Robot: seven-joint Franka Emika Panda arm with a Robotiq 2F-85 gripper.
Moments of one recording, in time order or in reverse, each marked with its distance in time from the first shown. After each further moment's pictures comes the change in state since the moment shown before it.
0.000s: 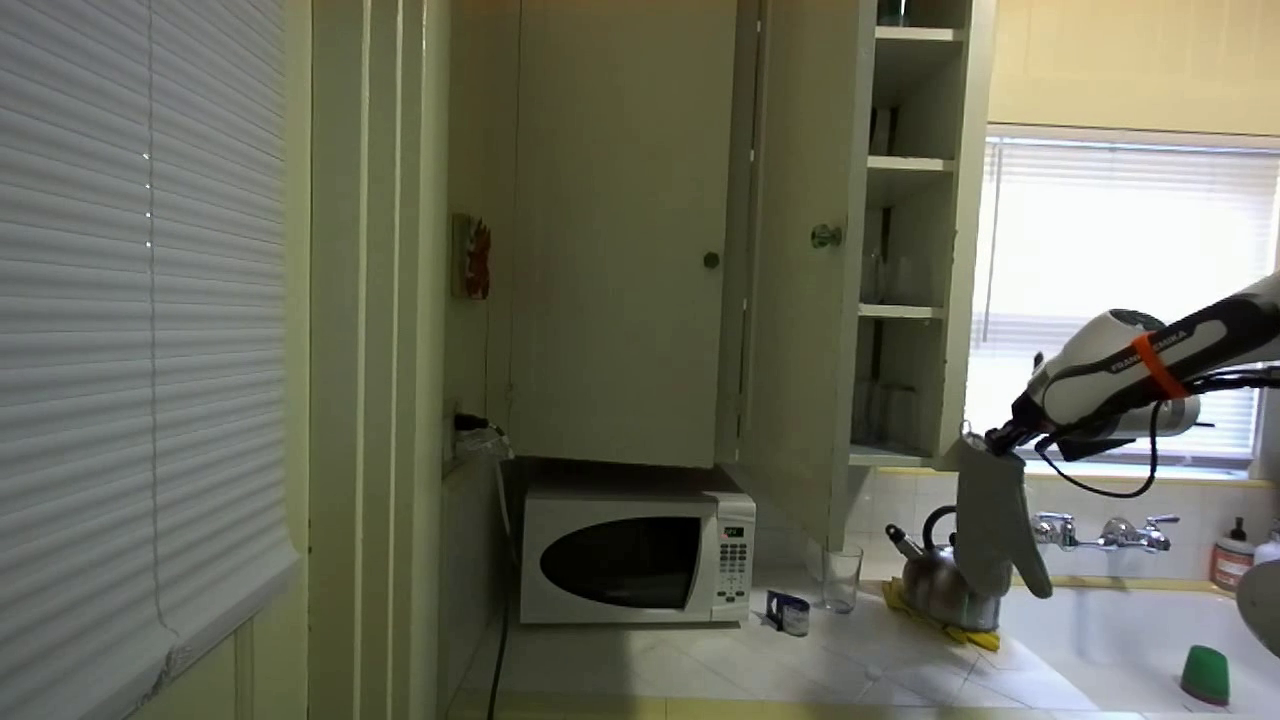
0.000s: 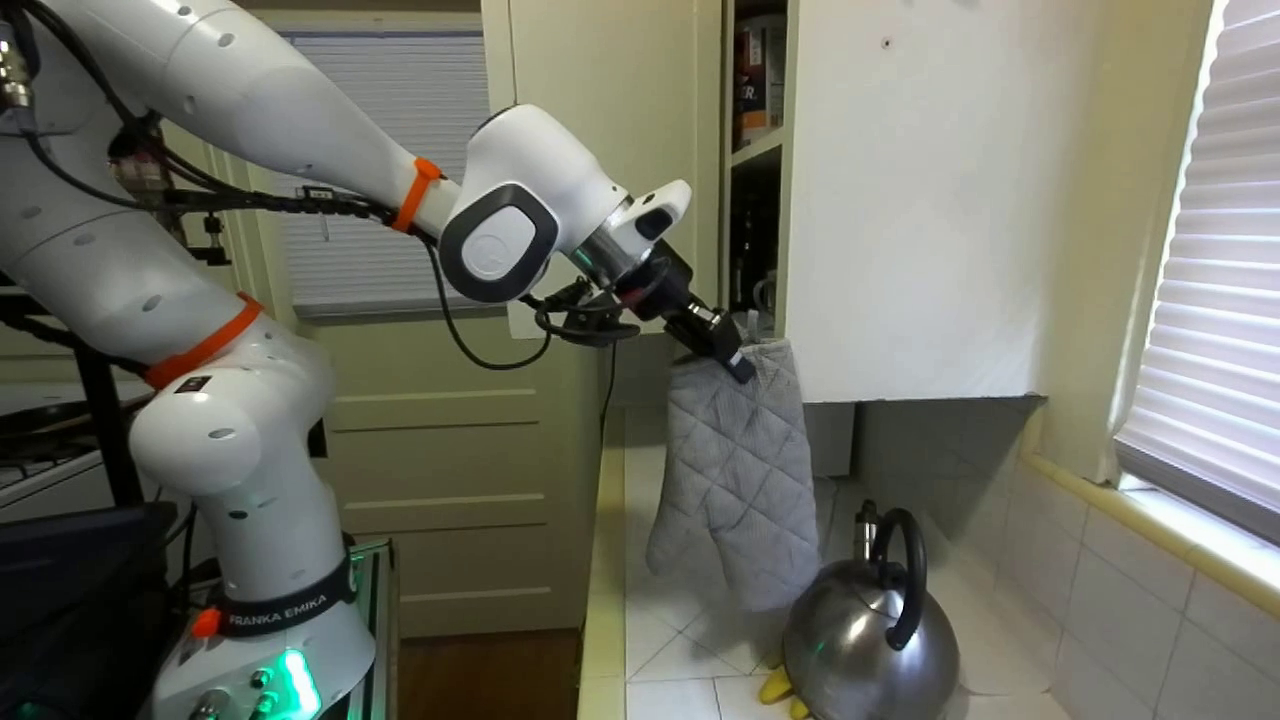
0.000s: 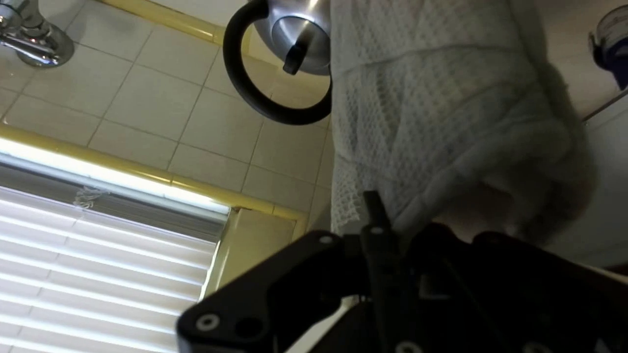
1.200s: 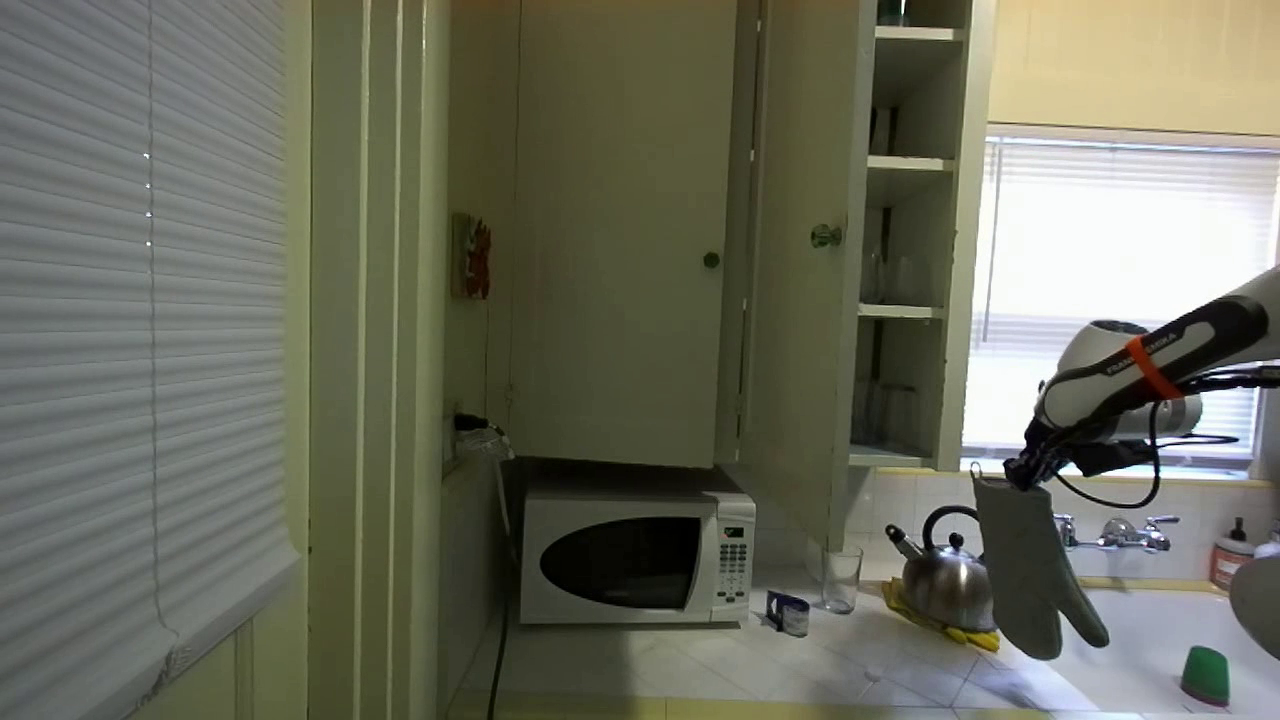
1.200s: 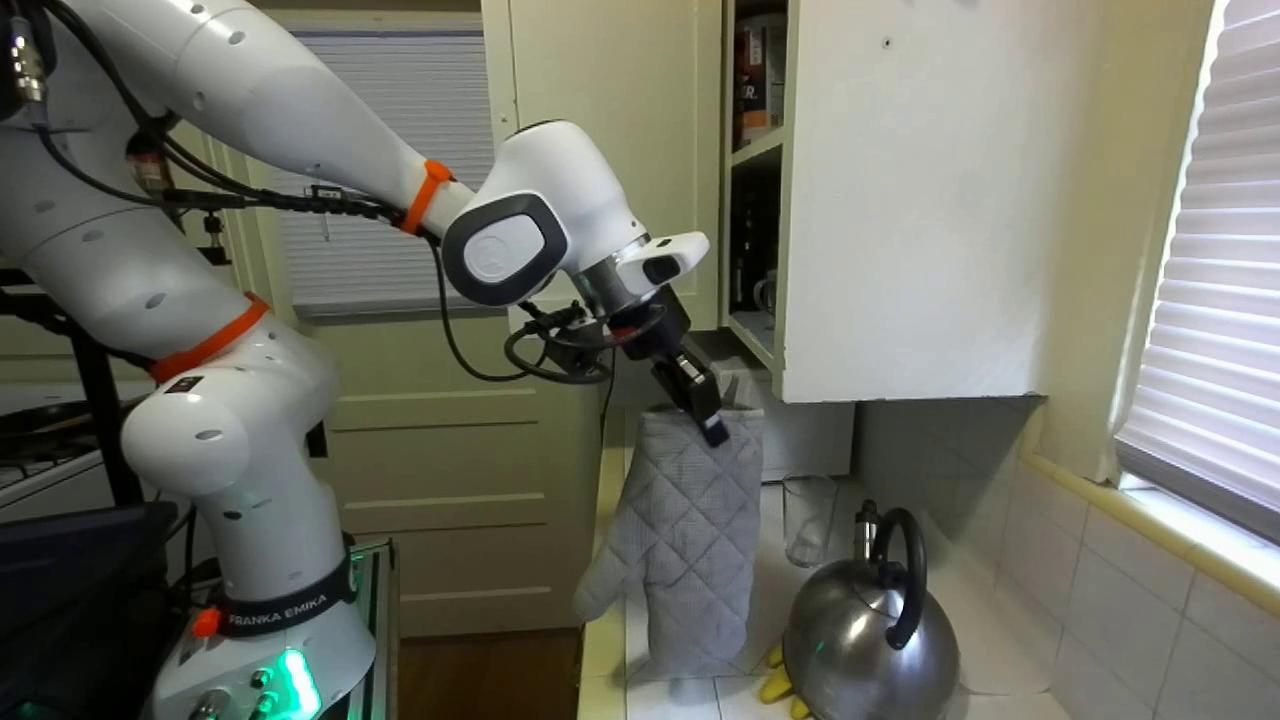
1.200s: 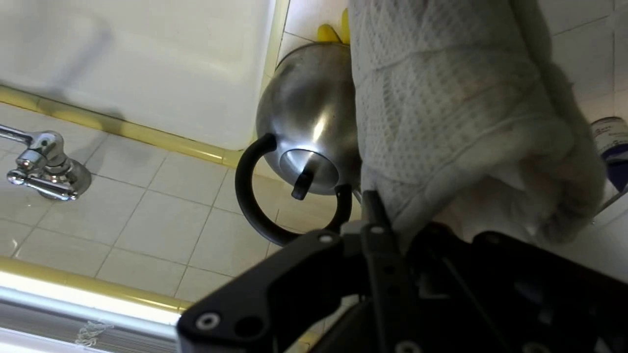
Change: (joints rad) arm -0.069 0.031 0.024 0.017 -0.005 -0.237 0.028
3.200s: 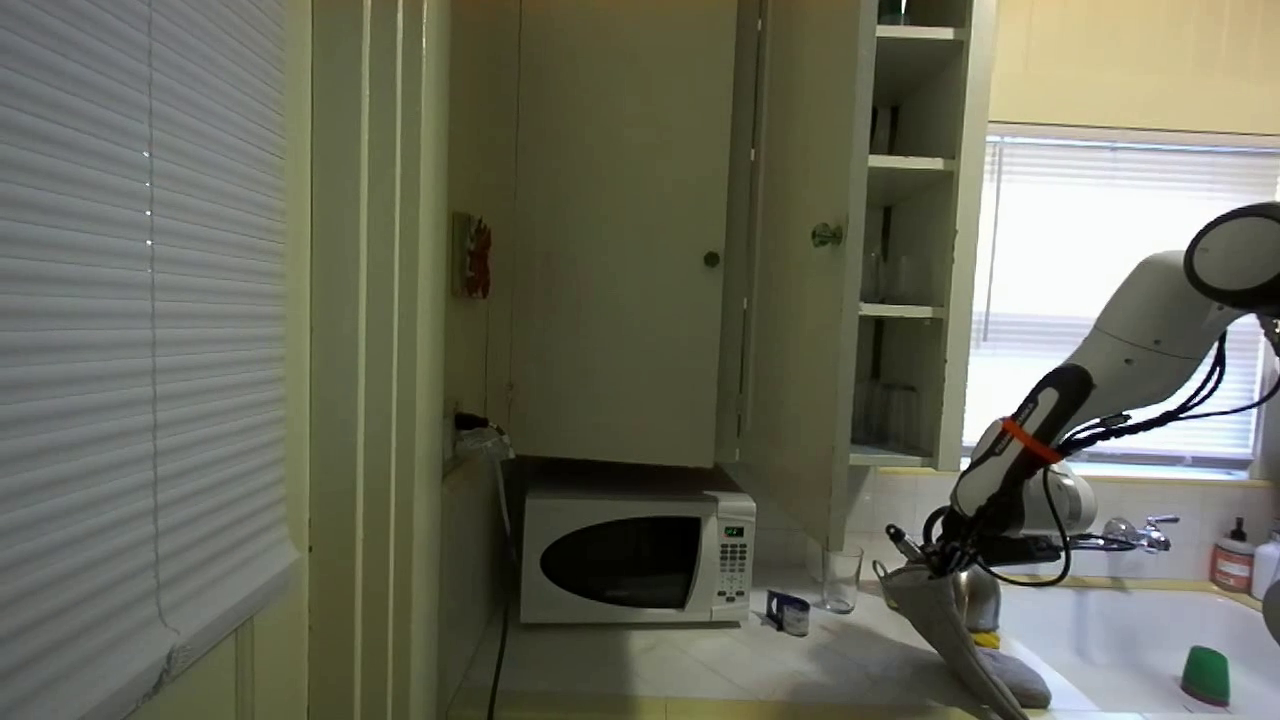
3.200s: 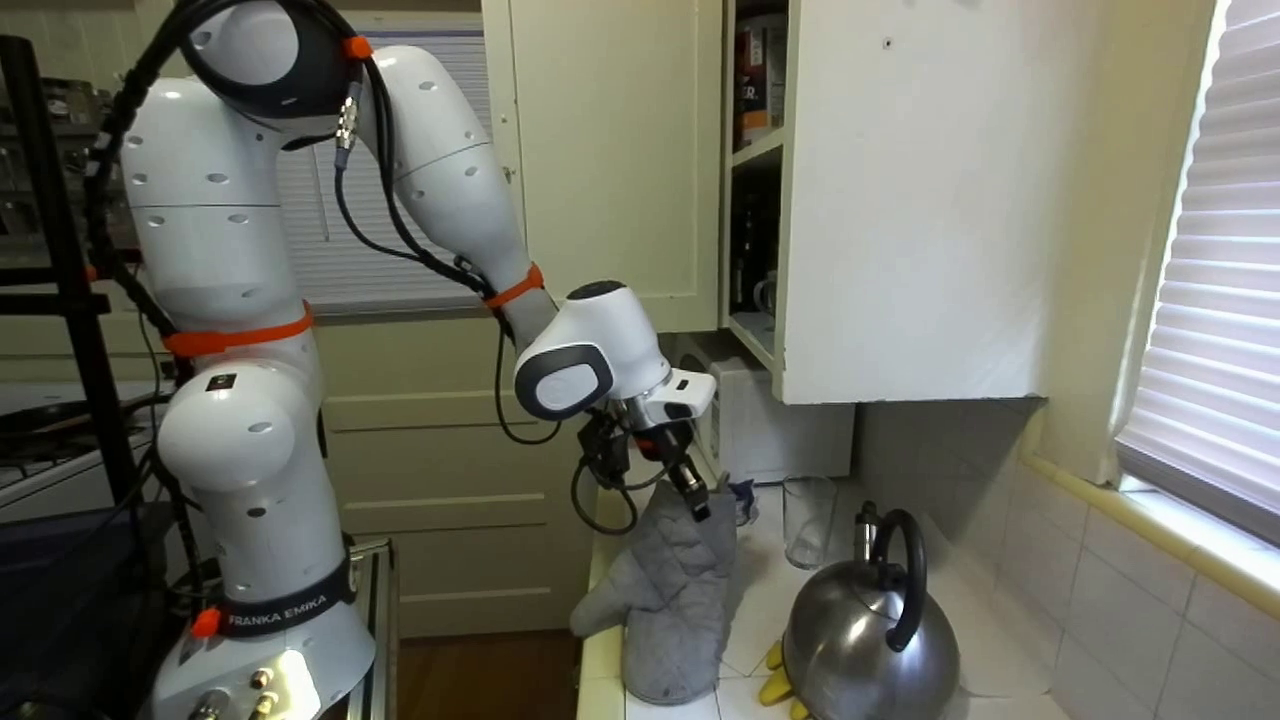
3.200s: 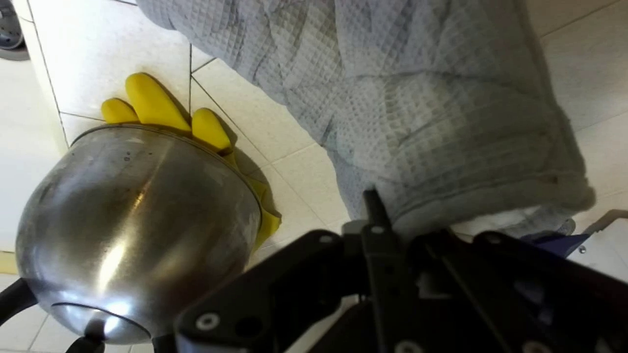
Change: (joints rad) arm 0.273 0.528 0.044 0.005 0.294 0.417 0.102
